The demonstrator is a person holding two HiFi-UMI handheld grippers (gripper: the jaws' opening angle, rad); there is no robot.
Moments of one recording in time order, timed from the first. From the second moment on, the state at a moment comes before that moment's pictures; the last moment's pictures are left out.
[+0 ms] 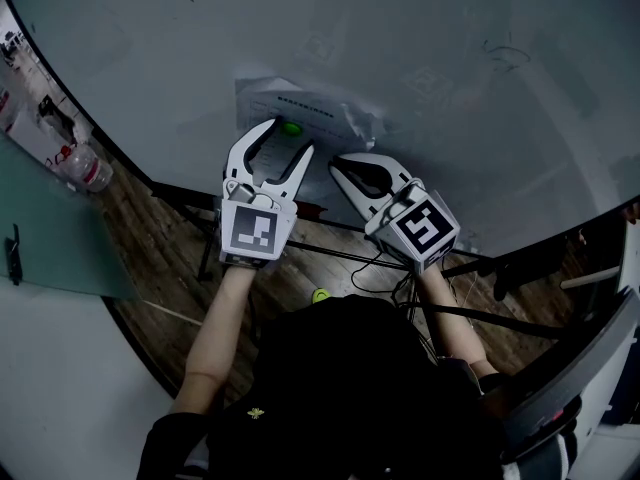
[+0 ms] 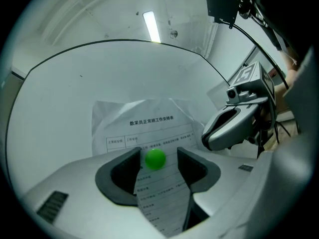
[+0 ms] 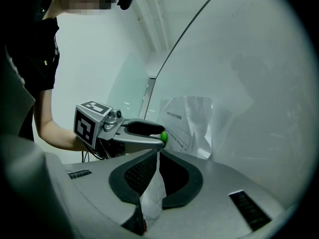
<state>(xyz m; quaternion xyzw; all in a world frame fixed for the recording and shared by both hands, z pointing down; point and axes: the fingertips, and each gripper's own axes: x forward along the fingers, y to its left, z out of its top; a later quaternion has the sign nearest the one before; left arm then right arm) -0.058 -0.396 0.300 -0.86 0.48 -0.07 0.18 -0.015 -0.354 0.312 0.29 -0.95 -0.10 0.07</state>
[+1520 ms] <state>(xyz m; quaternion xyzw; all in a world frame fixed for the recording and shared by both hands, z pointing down) -0.057 -0.402 0.301 -0.79 0.54 -0.12 0.25 0.007 -0.350 0.289 0.34 -0.92 -0.15 0.09</state>
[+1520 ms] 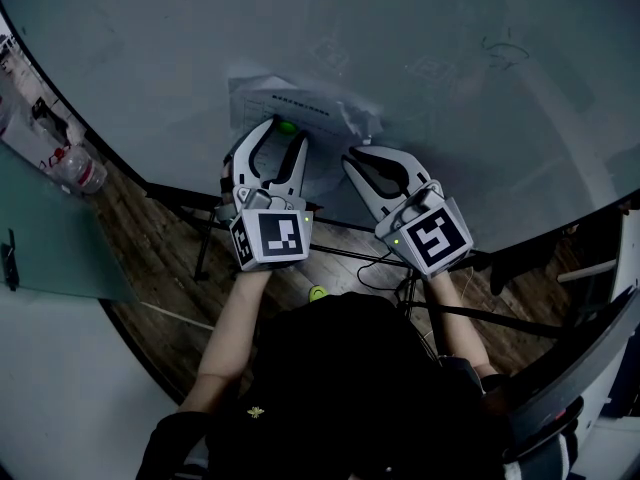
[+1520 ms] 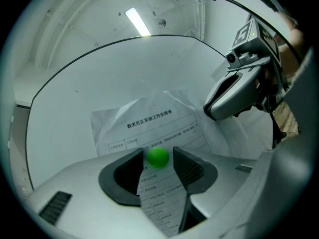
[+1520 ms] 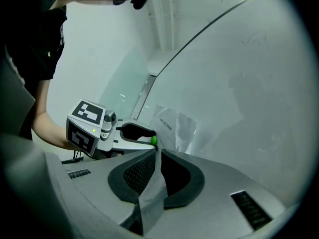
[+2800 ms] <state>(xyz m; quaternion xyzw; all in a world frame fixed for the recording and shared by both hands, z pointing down) -0.055 -0.400 0.297 -0.80 0.53 -0.13 0.26 0.037 -0.352 0.232 0.46 -0.84 -0.27 0.11</state>
